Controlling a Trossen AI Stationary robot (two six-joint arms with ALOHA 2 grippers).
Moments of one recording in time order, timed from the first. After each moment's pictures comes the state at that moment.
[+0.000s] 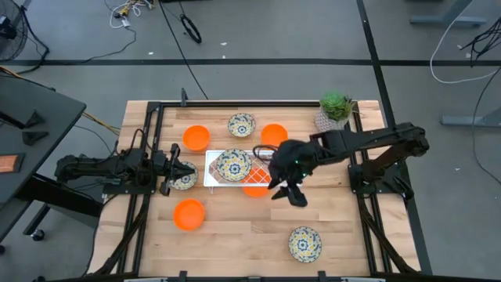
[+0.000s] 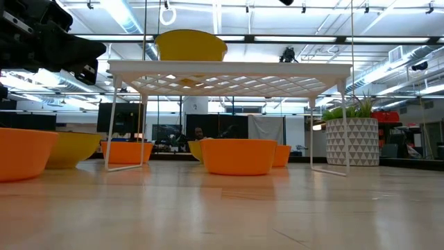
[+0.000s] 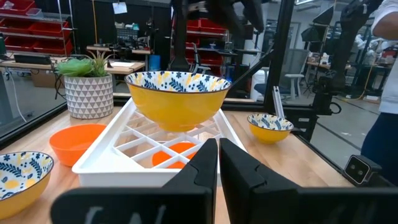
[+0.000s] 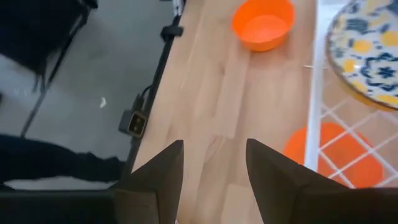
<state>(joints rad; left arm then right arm) -0.03 0.03 0.01 0.08 0.05 -0.09 0.19 1.54 1.54 -0.82 -0.30 0.15</state>
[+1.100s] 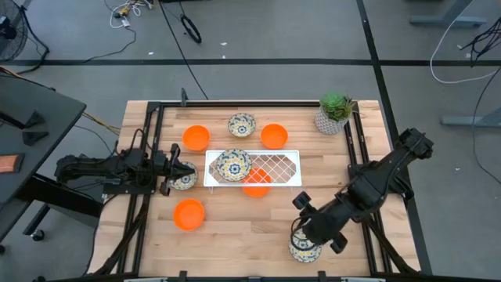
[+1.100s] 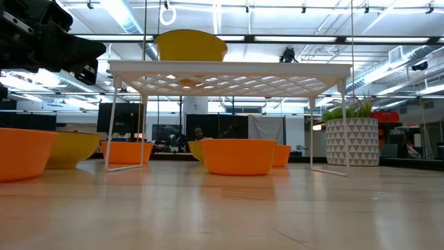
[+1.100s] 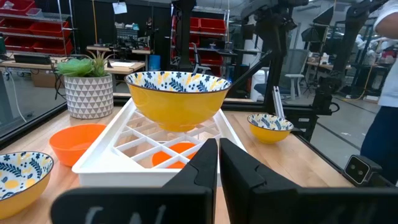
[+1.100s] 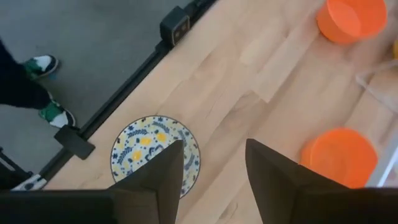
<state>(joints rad) -0.03 0.03 0.01 0.08 0.05 -0.09 0.67 1.54 1.54 -1.02 0.08 -0.06</state>
